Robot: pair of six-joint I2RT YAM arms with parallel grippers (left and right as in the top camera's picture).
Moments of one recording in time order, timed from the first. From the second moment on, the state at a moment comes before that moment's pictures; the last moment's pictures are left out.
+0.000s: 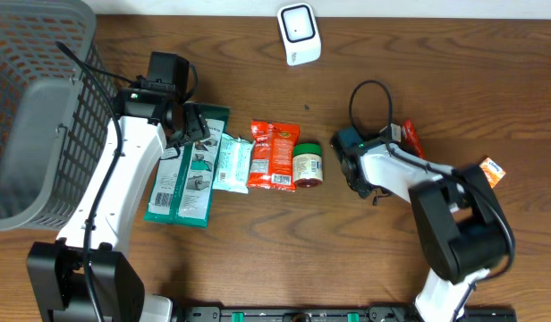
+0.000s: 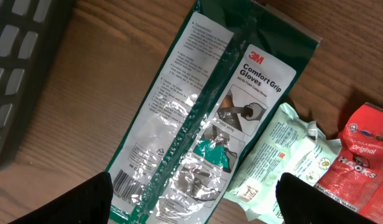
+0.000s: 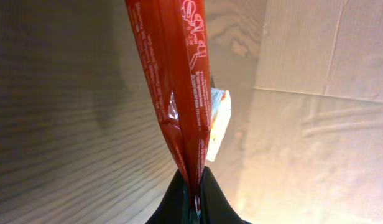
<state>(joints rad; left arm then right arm) -0.13 1.62 1.36 -1.01 -0.17 -0.48 0.40 1.95 1.01 -0.79 1.11 0.21</state>
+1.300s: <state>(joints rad) -0.13 1.62 1.36 -1.01 -0.17 -0.48 0.39 2.02 1.01 -0.79 0.97 0.18</state>
